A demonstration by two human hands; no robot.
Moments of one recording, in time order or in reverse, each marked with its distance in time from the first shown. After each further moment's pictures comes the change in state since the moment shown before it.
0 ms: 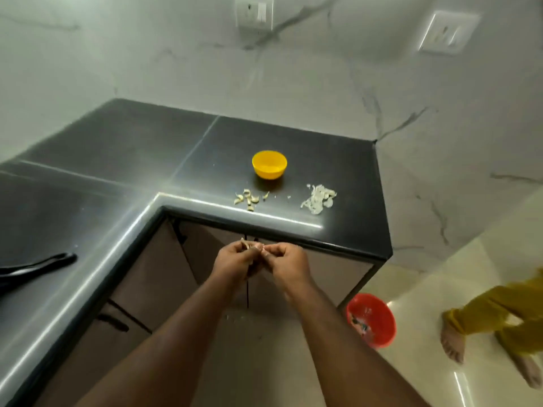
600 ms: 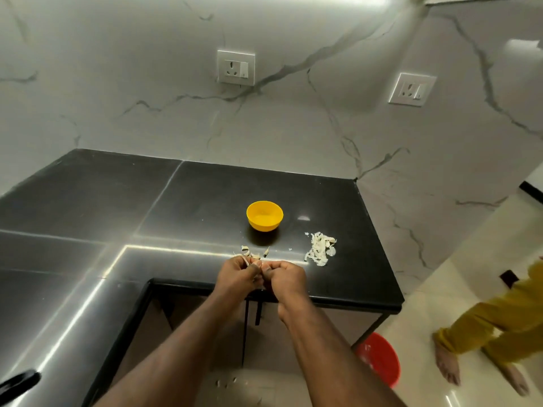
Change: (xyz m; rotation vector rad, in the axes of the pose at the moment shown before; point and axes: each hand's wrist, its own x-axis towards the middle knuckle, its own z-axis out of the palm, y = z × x) left_hand 0.106 0.082 -0.015 0.165 -0.175 0.121; right_hand 0.084 -0.072 0.057 0.272 0.273 0.183
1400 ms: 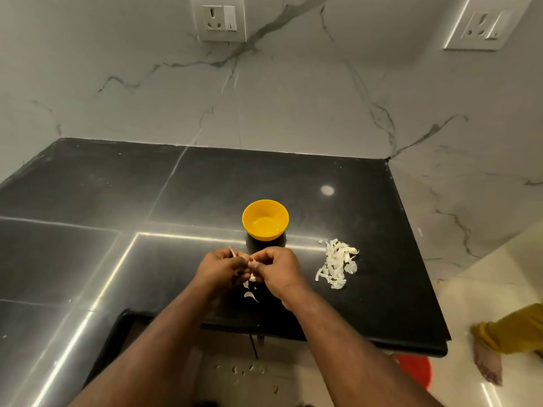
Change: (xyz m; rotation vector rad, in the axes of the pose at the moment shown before) left_hand 0.116 0.010 -0.012 0.097 0.129 -0.241; right_hand 0.131 -0.015 0.015 -0.366 -0.306 -0.169
